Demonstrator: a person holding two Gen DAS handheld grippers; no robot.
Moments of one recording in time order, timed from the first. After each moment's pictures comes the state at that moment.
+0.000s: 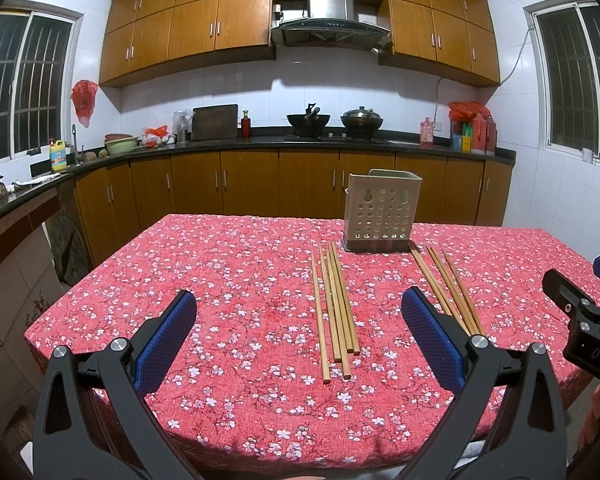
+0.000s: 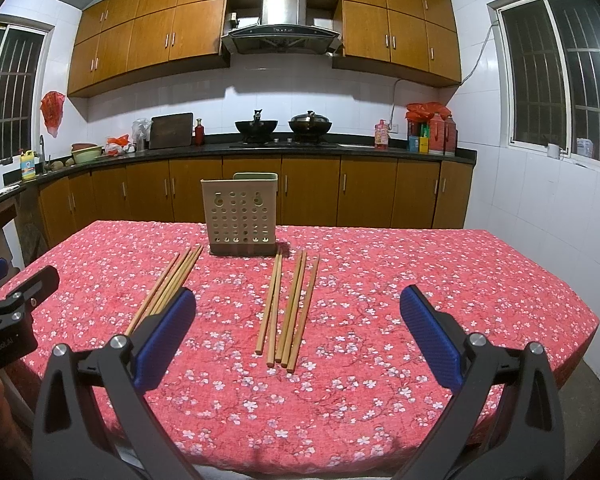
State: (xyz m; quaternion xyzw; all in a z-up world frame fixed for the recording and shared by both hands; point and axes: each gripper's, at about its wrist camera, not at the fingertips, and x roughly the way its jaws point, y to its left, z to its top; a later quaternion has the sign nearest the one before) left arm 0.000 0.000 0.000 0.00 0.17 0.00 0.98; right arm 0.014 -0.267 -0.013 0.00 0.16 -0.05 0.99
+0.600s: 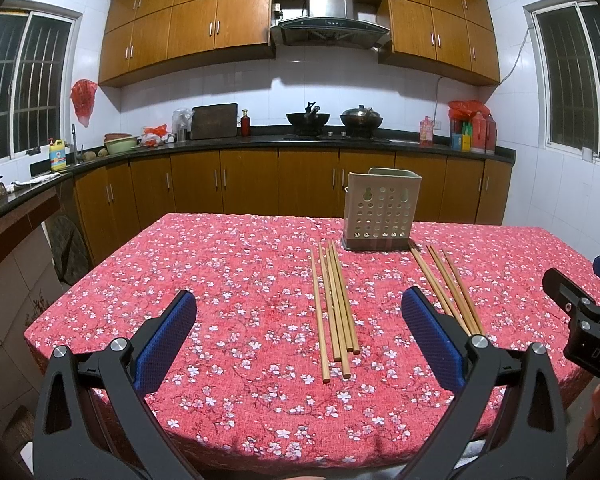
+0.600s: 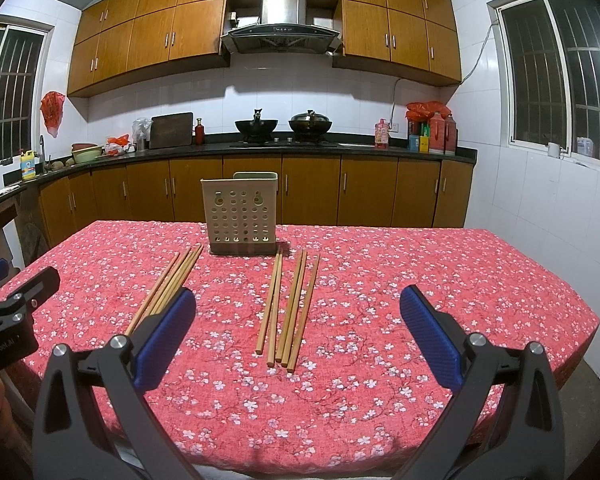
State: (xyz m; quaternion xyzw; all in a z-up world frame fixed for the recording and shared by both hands) left arm 0.000 0.000 0.000 0.00 0.18 0.00 0.98; right arm 0.014 -0.263 -0.014 0.00 0.16 -0.05 0.99
